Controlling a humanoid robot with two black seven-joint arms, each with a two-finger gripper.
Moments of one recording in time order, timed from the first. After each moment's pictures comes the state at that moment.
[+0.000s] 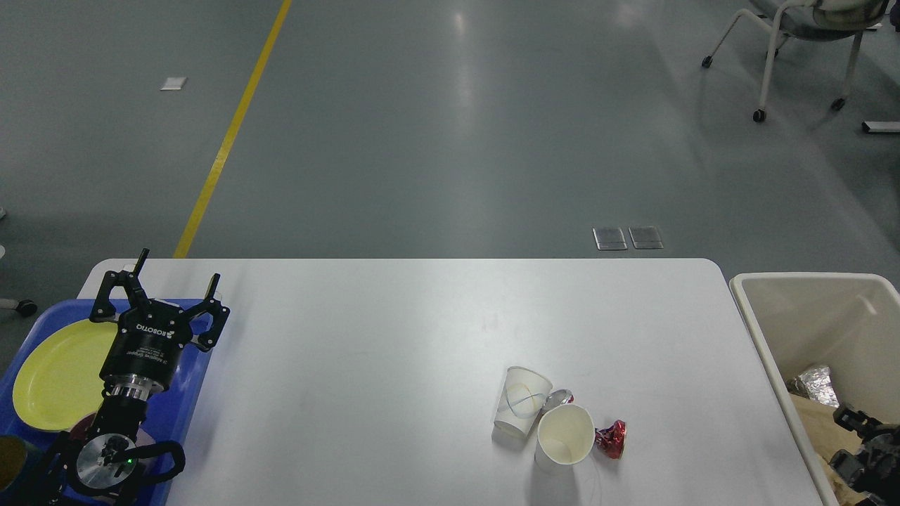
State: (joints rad) left arm -0.19 0.15 -1.53 -0.83 0.28 -0.65 -0.18; right arm 0.54 -0.36 -0.84 0.13 -0.02 -0.17 -0.21
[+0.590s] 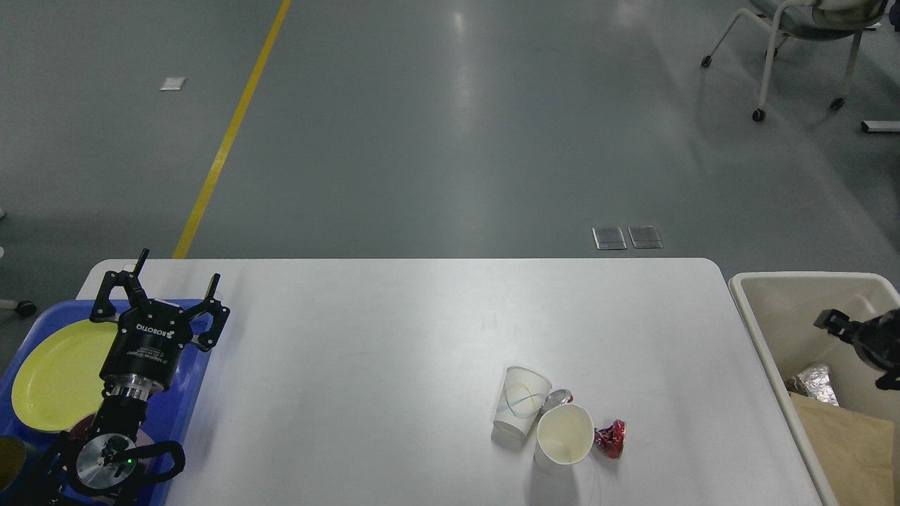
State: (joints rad) left arm -0.19 0.15 -1.53 -0.83 0.28 -0.65 -0.18; right arm 1.10 -0.50 -1.06 0.43 -0.04 0.24 -0.21
